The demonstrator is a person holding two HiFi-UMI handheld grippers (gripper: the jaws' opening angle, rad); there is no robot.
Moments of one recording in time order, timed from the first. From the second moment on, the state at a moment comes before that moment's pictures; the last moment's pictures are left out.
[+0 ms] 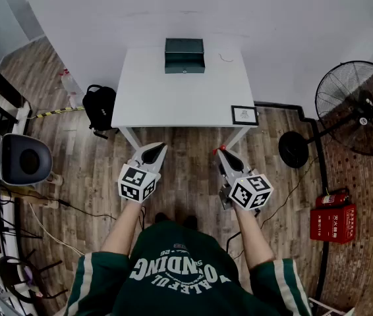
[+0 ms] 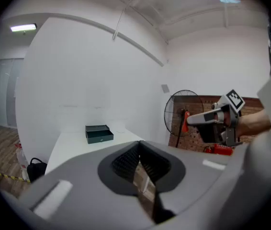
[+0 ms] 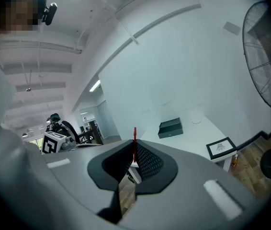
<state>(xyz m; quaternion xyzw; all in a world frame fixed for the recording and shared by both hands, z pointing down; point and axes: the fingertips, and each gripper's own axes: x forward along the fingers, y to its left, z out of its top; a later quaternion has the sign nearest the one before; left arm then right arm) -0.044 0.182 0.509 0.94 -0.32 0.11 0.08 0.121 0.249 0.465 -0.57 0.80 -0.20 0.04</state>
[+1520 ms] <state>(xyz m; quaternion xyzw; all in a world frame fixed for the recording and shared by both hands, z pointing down) -0.003 0.014 0.547 0.94 -0.31 0.12 0.10 0.141 0.091 0.506 -0.54 0.80 -0.24 0.02</state>
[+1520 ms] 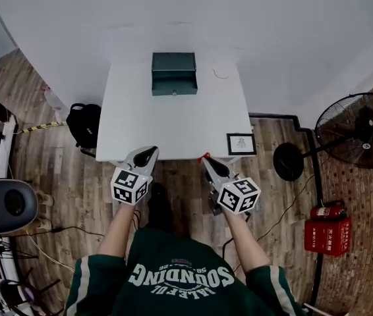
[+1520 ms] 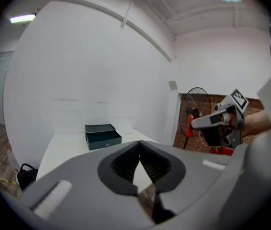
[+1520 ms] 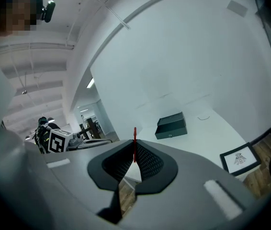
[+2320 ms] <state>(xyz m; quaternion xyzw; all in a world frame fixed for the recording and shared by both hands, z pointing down) -0.008 -0.189 0.540 0.96 -0.24 0.13 0.08 0.099 -0.115 0.505 -0.57 0.78 -0.26 0.01</state>
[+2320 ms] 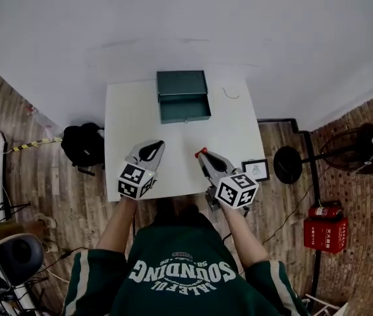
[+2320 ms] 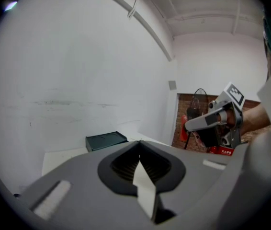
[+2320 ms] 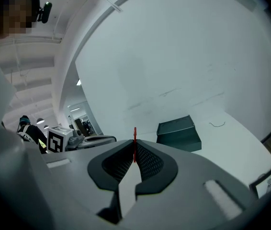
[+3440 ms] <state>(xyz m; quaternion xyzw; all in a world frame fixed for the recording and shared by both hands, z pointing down) 0.007 -0.268 0.553 0.94 -0.30 0.14 0.11 0.121 -0.239 0.526 -0.51 0.81 -0.28 -0.02</state>
